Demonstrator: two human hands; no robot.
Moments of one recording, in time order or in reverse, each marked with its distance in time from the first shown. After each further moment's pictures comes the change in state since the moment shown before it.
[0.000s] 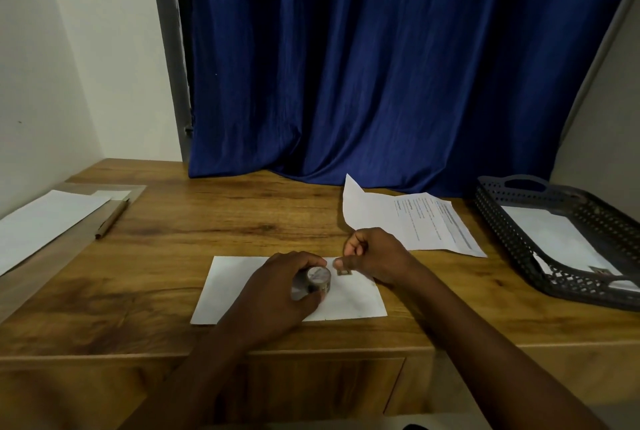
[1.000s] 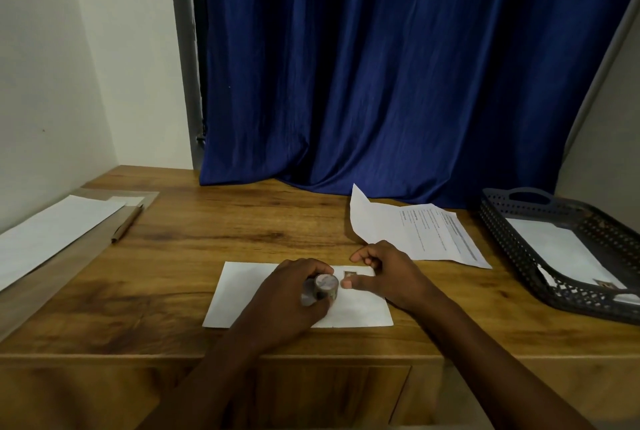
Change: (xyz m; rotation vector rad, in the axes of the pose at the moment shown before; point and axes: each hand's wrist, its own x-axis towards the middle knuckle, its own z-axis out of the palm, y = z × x) left_hand 0.001 -0.003 0.003 -0.042 0.009 -0.017; right_hand -0.025 0.008 -0.004 -0.066 0.077 -0.115
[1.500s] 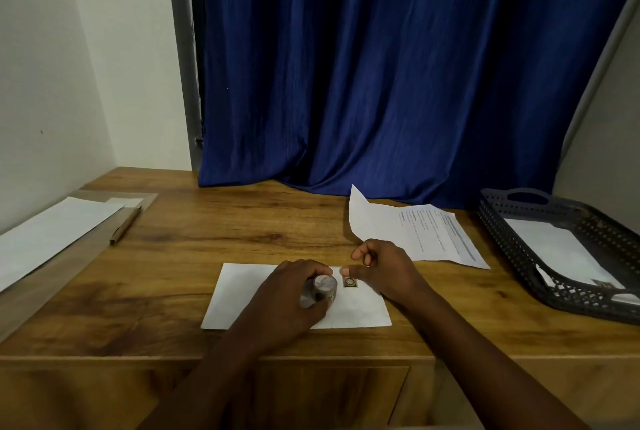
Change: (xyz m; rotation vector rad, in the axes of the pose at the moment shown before) left_hand 0.001 0.000 0.001 0.028 -0.007 0.012; right_hand 0.012 -0.003 0.008 0.077 0.080 0.112
